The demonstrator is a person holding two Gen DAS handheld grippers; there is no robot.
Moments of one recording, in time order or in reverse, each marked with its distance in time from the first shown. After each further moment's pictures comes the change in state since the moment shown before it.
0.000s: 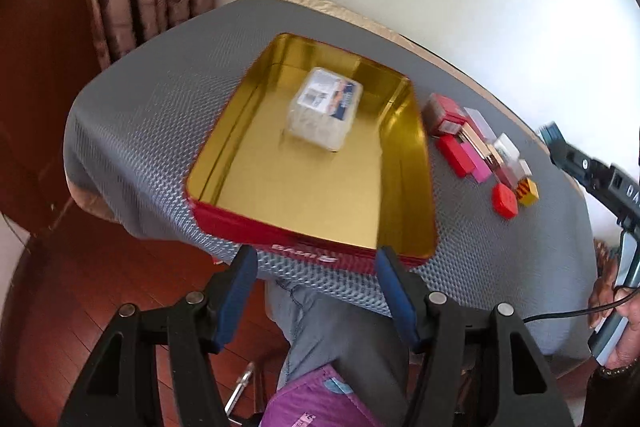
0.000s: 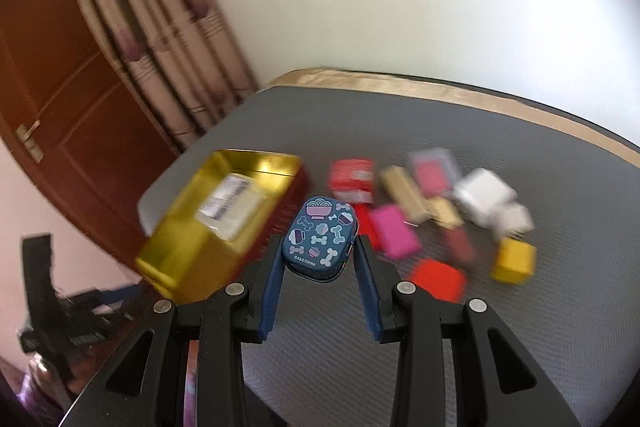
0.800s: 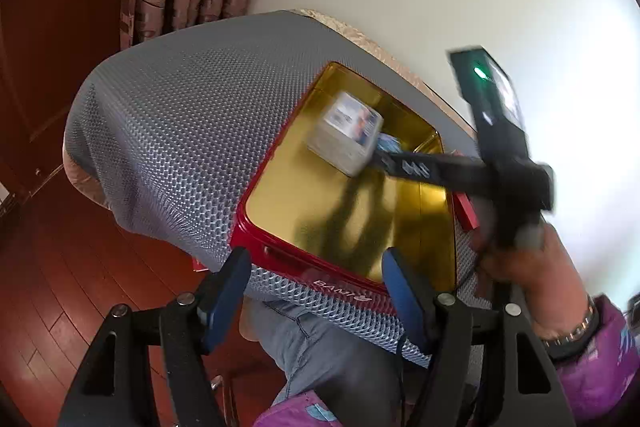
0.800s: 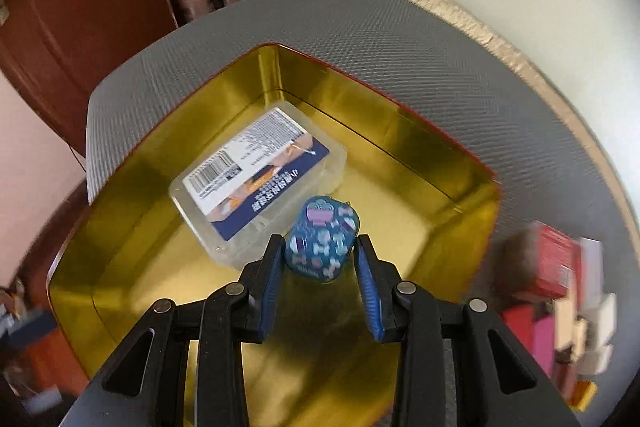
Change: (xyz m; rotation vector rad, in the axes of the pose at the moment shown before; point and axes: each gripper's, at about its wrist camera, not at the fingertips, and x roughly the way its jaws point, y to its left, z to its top) left arm -0.001 0.047 0.003 -0.170 -0.094 -0.082; right arm 0.218 0.114 0.031 -0.331 0.360 -0.122
